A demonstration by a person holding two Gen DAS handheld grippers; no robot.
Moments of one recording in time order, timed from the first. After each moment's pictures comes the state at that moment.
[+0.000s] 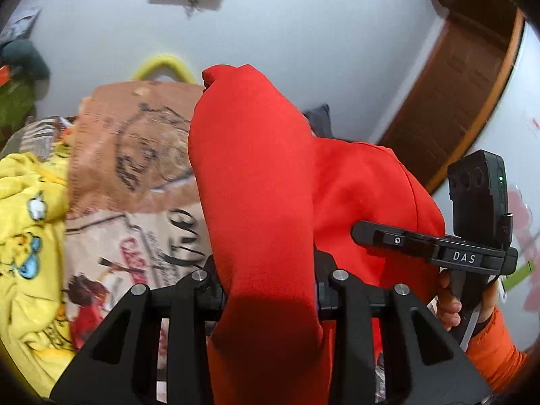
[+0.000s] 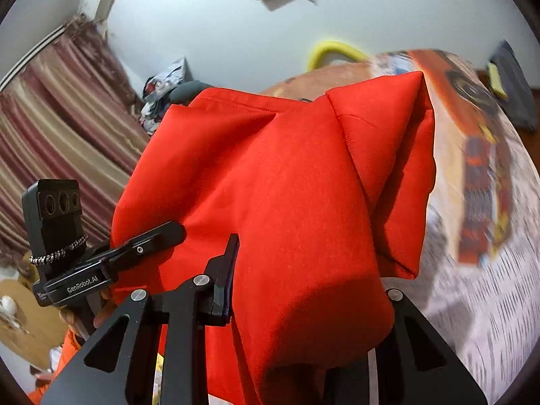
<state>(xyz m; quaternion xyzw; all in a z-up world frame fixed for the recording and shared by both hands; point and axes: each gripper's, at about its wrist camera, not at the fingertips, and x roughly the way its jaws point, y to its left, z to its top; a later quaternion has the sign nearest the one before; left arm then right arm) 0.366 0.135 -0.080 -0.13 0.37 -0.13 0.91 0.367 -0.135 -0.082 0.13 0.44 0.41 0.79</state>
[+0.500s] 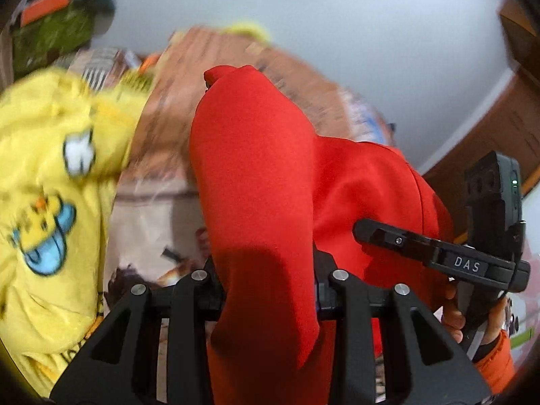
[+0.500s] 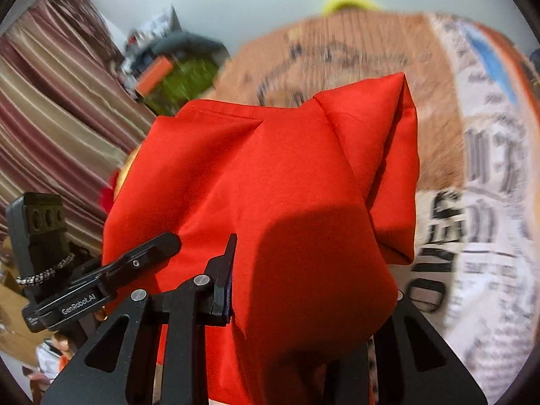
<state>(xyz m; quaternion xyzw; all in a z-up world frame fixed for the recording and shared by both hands) 0.432 0.264 -0.208 -0.23 0.42 -0.02 0.88 0.435 0.024 -0.172 0.06 0.52 0.40 0.75</state>
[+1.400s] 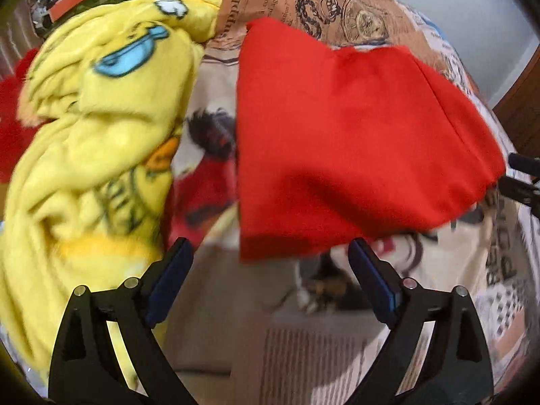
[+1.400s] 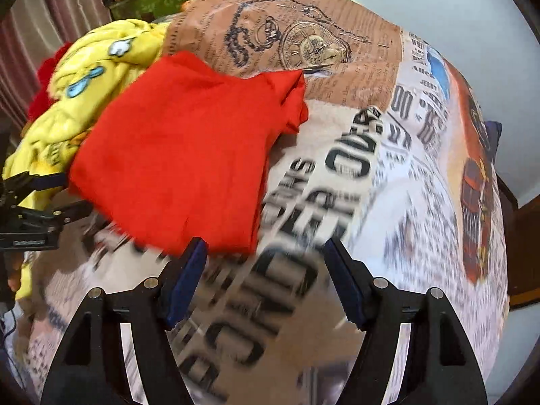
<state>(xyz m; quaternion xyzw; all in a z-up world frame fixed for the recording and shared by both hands) 0.310 0.252 -0.285 -0.10 0.52 0.09 0.84 0.323 -0.037 -0.183 -0.19 0.50 0.30 0.79</state>
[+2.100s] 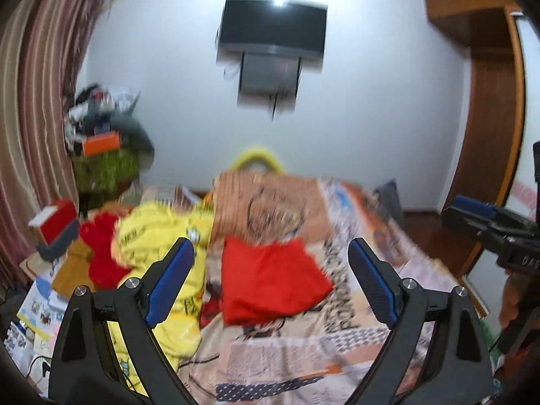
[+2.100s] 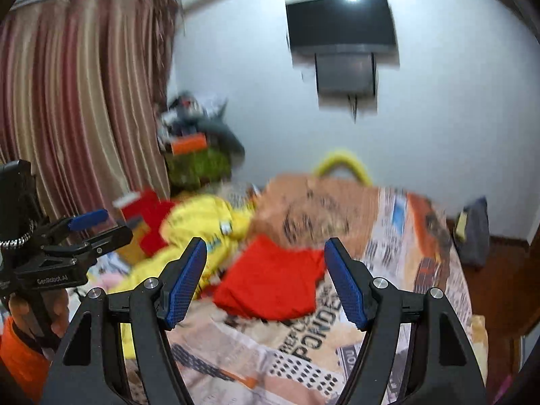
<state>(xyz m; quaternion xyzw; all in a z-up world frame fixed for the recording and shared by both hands) 0.113 0.161 0.007 -0.06 0.18 0.06 0.98 0.140 -0.100 0.048 -0.02 0.20 0.37 0.91</state>
